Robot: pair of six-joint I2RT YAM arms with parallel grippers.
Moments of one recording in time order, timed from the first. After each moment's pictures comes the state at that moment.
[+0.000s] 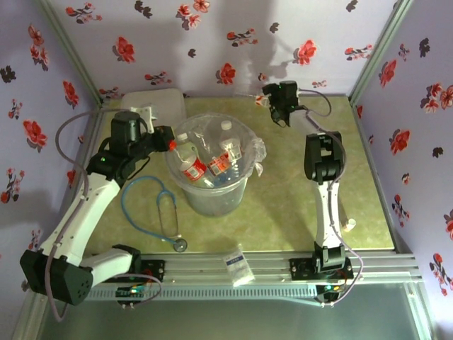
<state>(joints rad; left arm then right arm) -0.34 1.14 1.15 -0.49 0.18 -0.44 0.18 2.47 2.05 -0.14 -0.13 1.27</state>
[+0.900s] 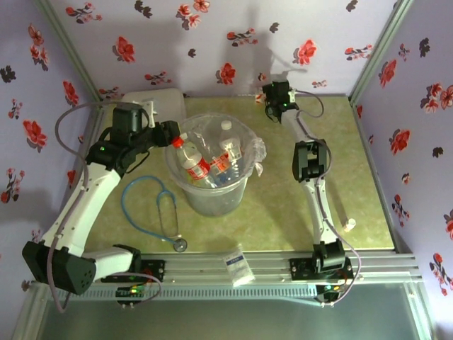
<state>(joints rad) -0.34 1.21 1.28 -0.63 0.16 -0.42 0.20 2.85 2.59 -0.30 -0.02 1.42</state>
